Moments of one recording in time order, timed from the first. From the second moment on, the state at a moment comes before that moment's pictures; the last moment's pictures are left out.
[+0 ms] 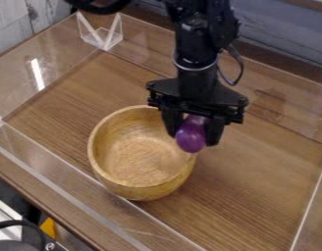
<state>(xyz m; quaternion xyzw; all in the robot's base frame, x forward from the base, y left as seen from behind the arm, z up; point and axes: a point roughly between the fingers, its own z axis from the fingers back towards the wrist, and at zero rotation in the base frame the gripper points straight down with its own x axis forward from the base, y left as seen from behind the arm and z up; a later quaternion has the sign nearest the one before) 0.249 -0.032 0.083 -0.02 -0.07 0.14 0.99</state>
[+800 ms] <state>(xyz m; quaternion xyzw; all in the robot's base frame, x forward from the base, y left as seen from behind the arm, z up) 0.233 -0.019 0.075 -0.01 -0.07 0.12 0.99</state>
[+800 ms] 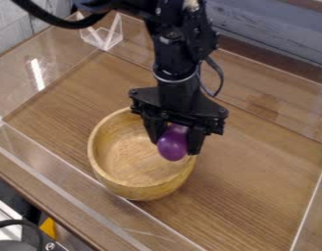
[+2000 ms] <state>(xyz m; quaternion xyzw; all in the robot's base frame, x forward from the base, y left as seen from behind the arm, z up) 0.222 -0.025 0.067 -0.02 -0.07 0.10 0.99</state>
